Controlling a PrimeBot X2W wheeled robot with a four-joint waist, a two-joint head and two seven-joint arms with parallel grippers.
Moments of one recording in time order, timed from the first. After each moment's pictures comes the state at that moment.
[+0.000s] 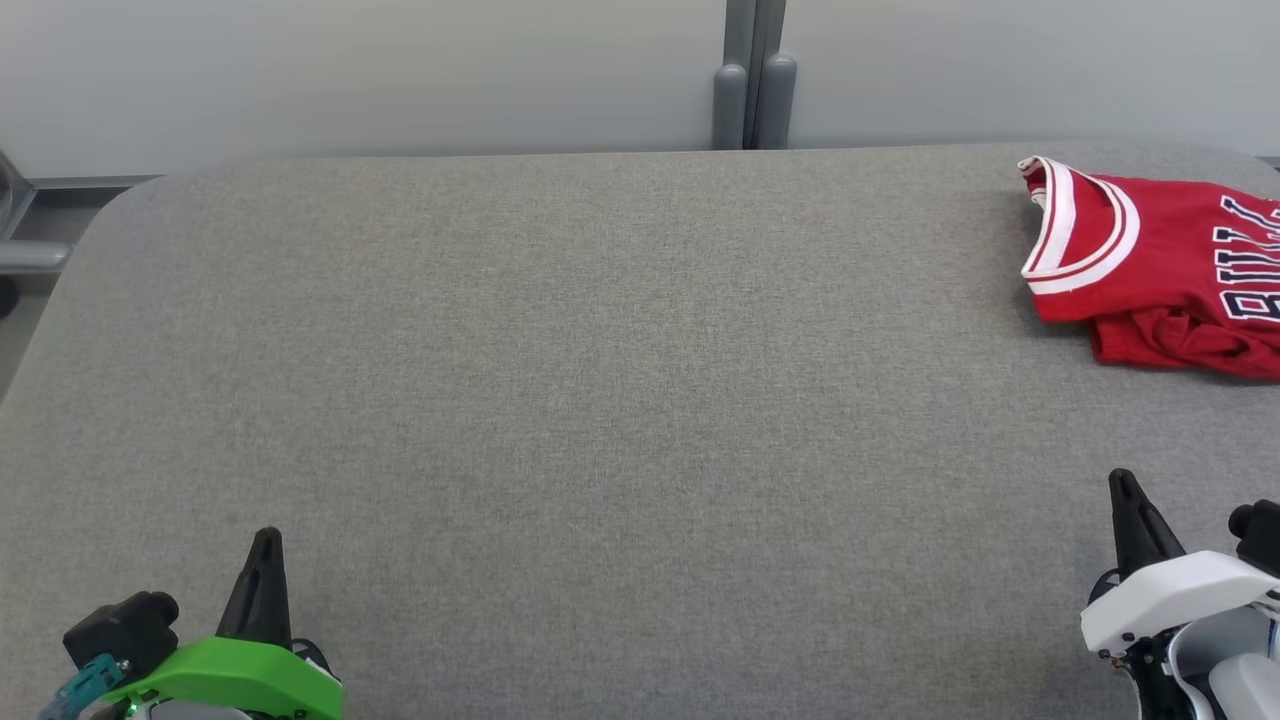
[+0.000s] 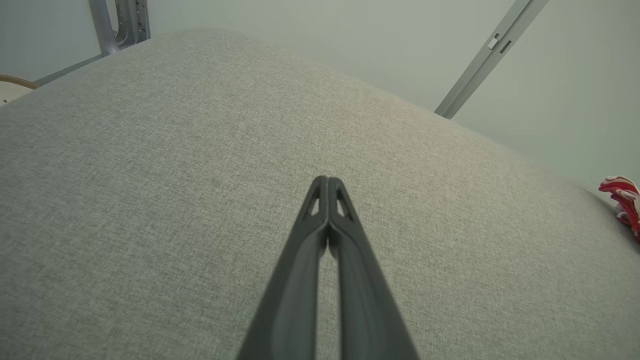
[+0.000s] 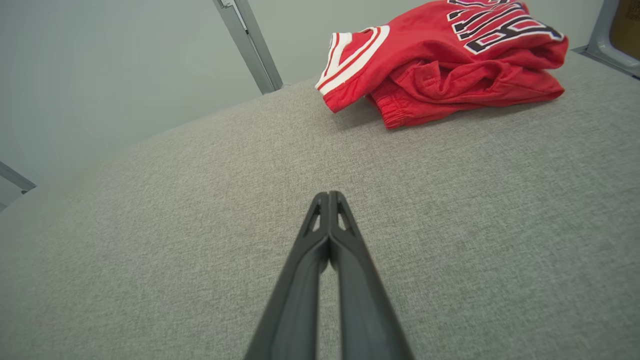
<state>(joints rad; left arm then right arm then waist) 0.04 0.15 -0.13 0.22 -0.67 0.04 -0.18 0.05 -0.29 0.18 0.27 0.64 -0.09 -0.18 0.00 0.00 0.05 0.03</state>
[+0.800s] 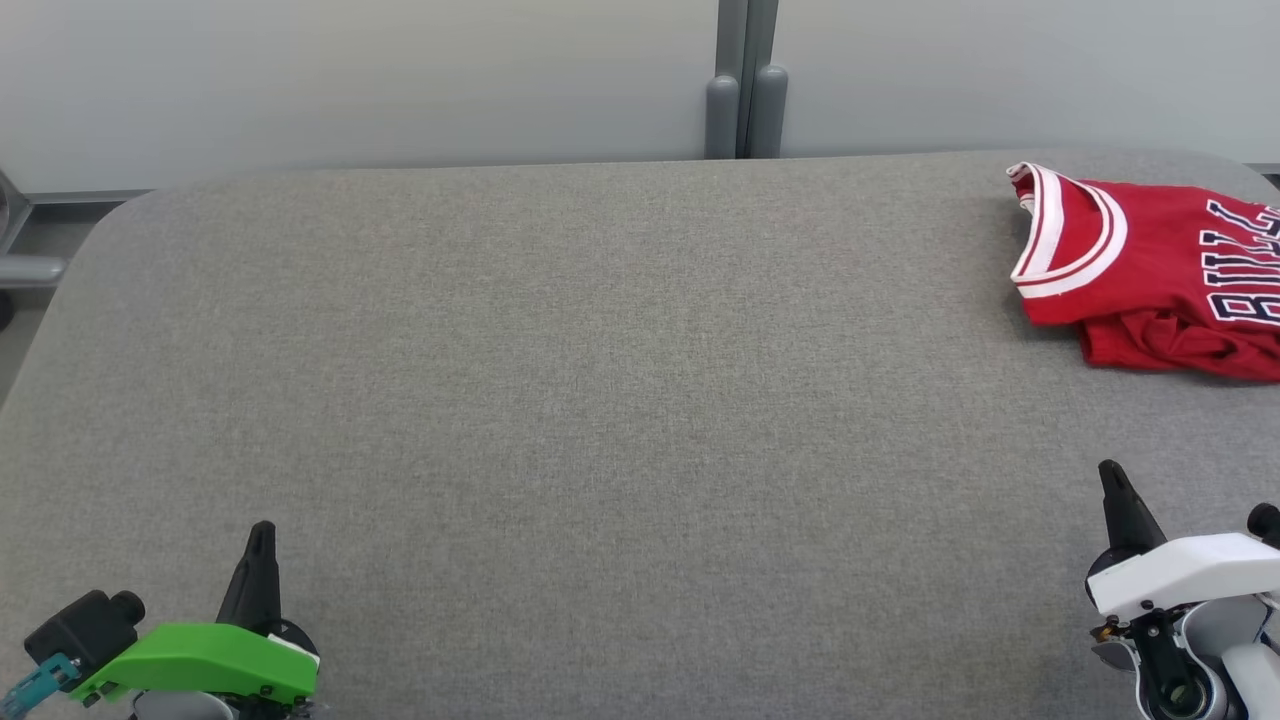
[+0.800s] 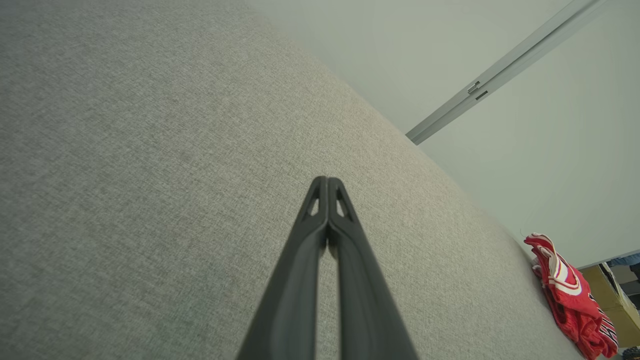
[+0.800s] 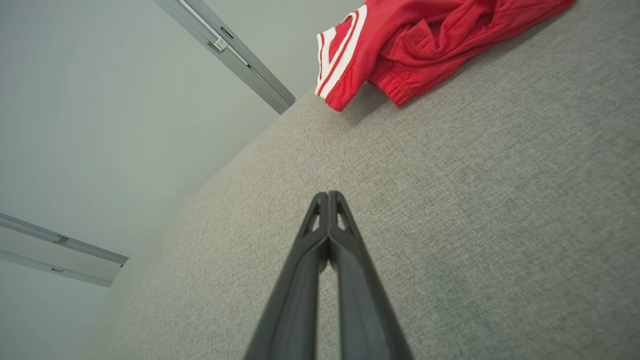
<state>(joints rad) 0.02 0.12 -0.07 0.22 -0.93 0.00 -0.09 0.03 -0.22 0.10 0.26 0.92 -0.04 -0.10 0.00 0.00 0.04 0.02</state>
